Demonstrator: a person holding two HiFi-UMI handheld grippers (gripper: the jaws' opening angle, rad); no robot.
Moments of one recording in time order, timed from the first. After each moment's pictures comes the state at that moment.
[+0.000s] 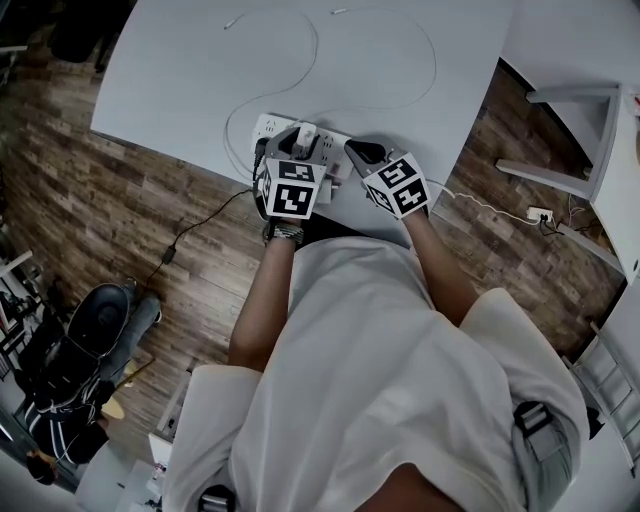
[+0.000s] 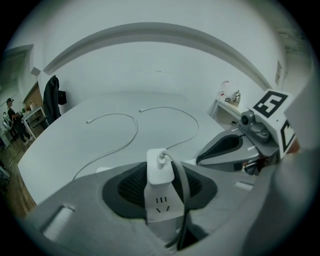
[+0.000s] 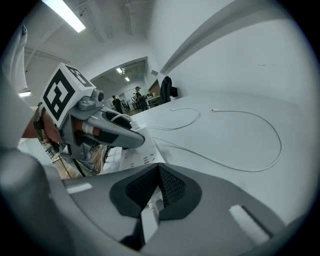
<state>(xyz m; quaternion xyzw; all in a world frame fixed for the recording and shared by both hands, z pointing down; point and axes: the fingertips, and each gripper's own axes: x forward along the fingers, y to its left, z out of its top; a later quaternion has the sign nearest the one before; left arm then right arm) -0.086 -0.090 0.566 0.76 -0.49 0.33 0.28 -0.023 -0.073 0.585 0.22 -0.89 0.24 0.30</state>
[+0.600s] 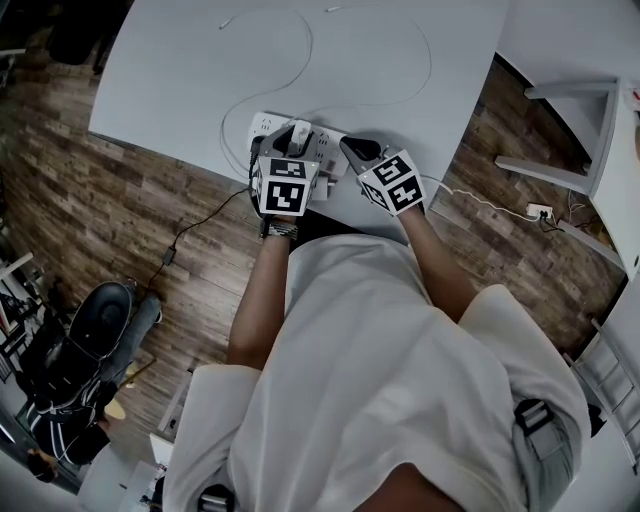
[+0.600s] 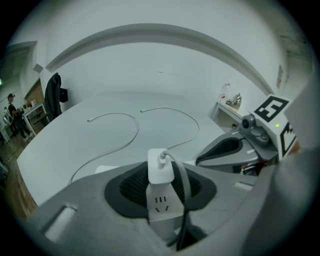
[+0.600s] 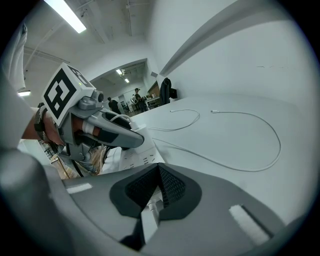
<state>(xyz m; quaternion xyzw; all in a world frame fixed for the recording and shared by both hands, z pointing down) -0.095 -0.089 0.568 0.75 -0.50 0.32 0.29 -0.028 -0.075 0.586 0.23 -0.90 0.24 0.29</state>
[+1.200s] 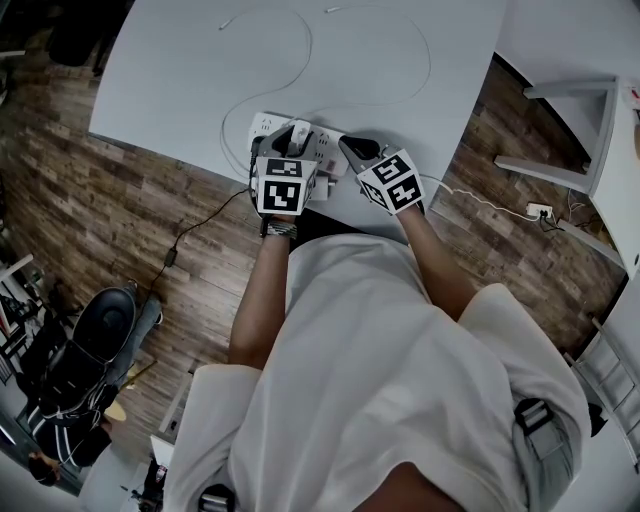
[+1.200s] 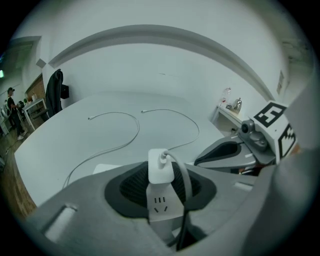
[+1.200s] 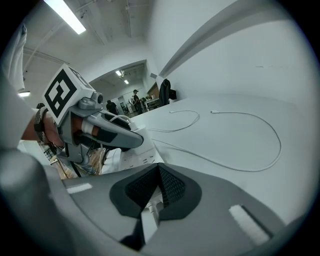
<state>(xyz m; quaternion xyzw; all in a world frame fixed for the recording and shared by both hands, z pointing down) -0.099 -0.096 0.570 0.75 -0.50 0.30 0.31 -0.034 -0.083 0.588 0.23 -0.90 0.24 0.29</state>
